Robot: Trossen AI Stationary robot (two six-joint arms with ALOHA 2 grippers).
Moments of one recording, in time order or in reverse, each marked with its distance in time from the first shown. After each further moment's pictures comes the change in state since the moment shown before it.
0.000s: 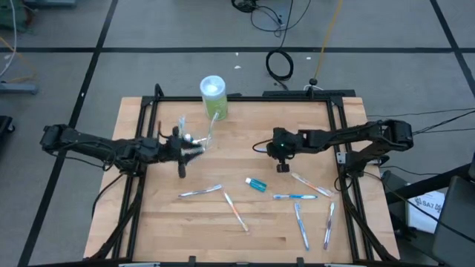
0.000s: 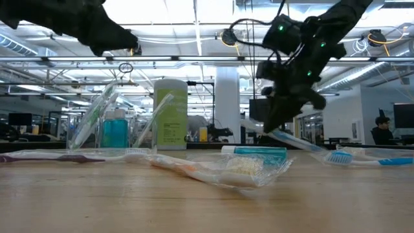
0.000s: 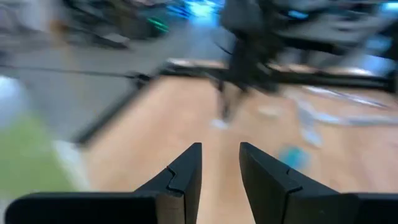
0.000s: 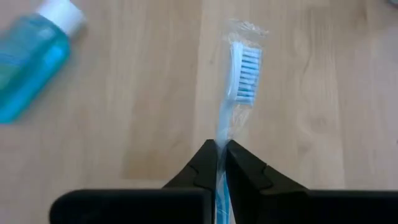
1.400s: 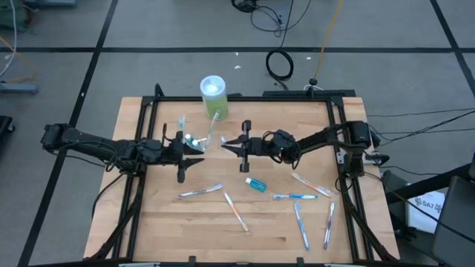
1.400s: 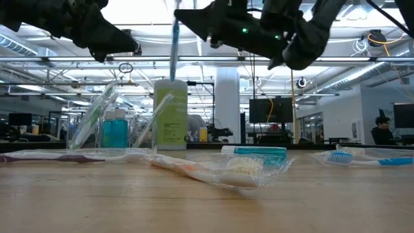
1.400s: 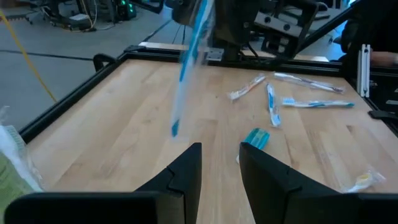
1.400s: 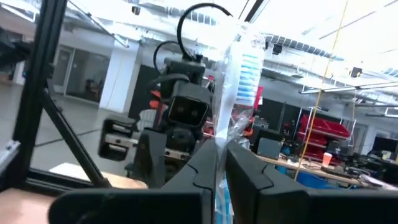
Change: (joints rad) left arm -0.018 0.025 0.000 -0.028 0.109 -0.062; right arm 0.100 0.431 0.186 1.530 -0.147 0.078
